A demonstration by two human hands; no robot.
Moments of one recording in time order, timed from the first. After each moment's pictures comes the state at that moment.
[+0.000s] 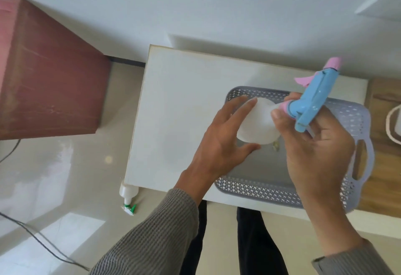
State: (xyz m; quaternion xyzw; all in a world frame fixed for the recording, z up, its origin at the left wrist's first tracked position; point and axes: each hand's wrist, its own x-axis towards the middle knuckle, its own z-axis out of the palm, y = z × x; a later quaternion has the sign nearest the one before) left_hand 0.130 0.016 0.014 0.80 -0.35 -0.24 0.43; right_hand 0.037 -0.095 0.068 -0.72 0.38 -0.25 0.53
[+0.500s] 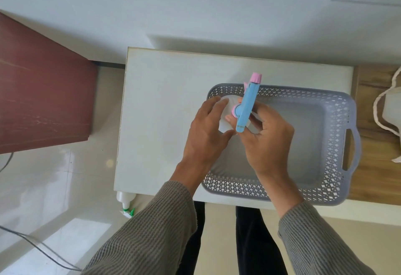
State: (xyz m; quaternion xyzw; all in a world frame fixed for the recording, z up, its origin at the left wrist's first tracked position) left_hand 0.130 -0.008 -0.016 0.86 -0.30 -0.23 0.35; right_hand 0.044 -0.099 0.005 -0.78 0.34 -0.21 0.48
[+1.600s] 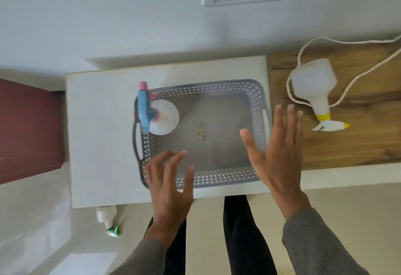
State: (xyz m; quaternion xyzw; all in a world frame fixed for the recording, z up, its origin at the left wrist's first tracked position) left_hand -0.022 0.001 0.010 0.88 -0.33 -0.06 0.33; right_hand -0.133 -0.193 0.016 -0.83 0.52 -0.02 0.20
